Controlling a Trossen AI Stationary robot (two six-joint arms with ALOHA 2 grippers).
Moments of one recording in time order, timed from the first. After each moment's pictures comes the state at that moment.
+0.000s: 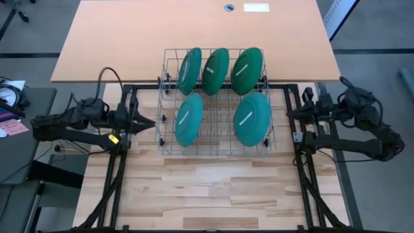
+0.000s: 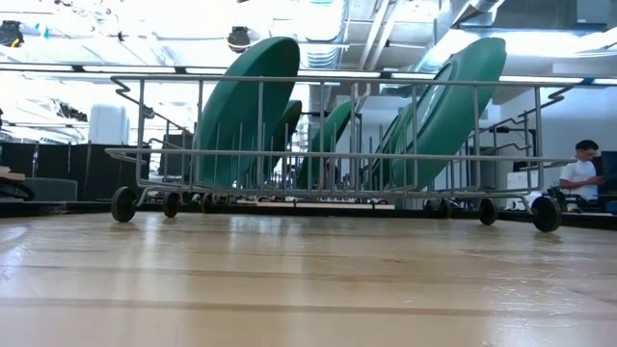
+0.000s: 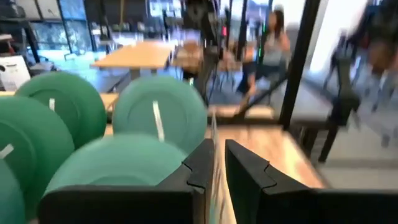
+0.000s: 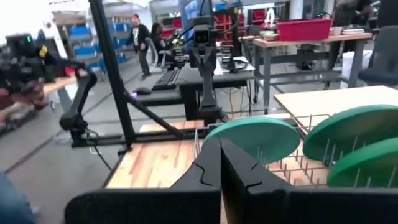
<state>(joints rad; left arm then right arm) 0.00 0.54 0.88 -0.38 -0.01 -0.01 -0.33 0.44 0.98 -0.58 -0.34 0.08</state>
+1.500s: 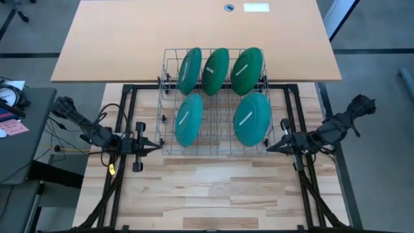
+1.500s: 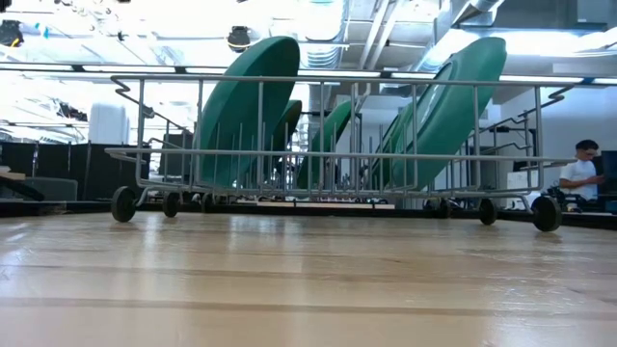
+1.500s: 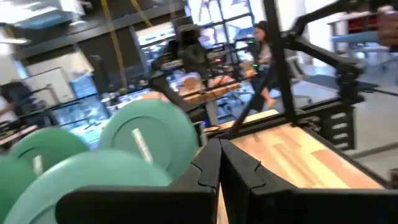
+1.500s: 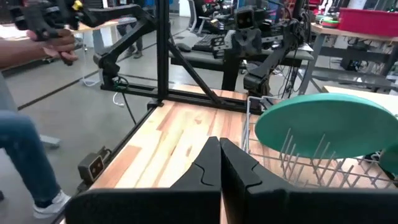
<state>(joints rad) -0.59 0.55 0.41 0.29 -0.56 0.36 0.59 0.58 0.70 -0.26 0.41 0.00</state>
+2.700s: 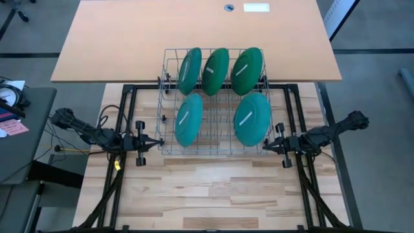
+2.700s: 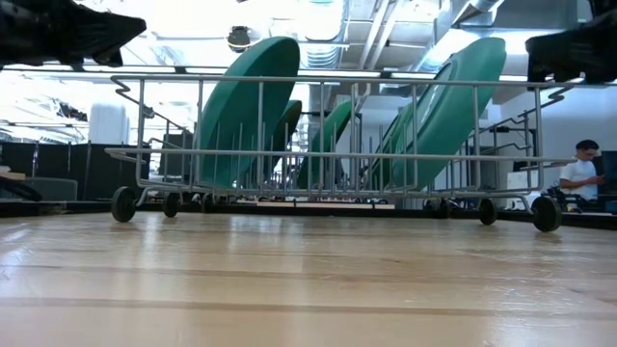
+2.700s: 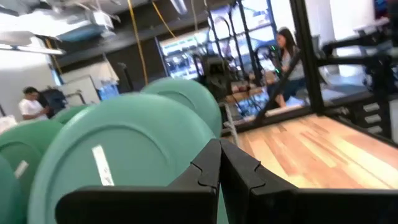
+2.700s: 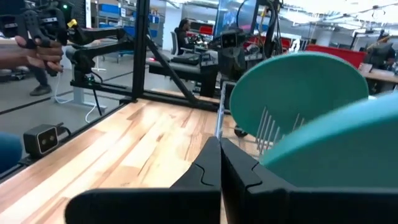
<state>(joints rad) -0.43 0.22 0.04 0.41 -0.47 0.38 0.42 0.10 0.07 0.06 0.31 -0.15</state>
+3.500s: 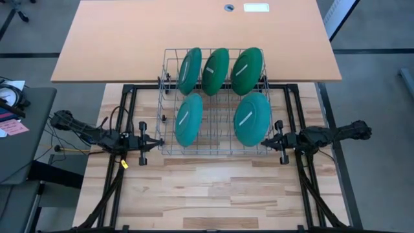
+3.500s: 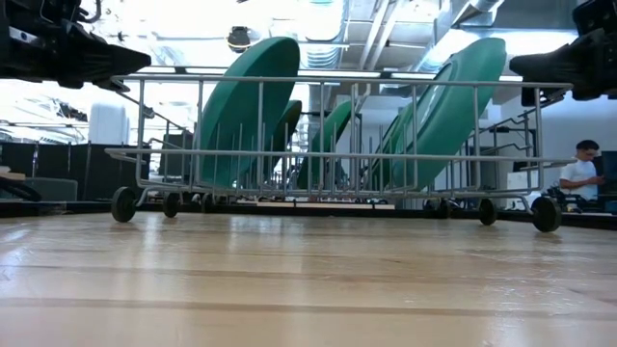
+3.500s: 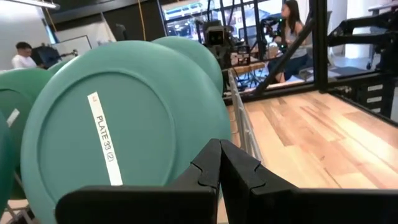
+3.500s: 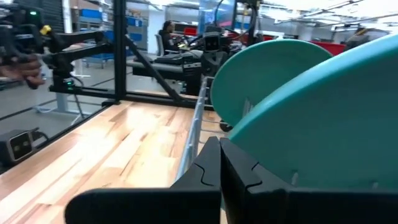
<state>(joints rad) -0.38 0.19 0.01 0.24 -0.48 0.23 0.25 0.02 0.01 0.04 0.22 -0.12</state>
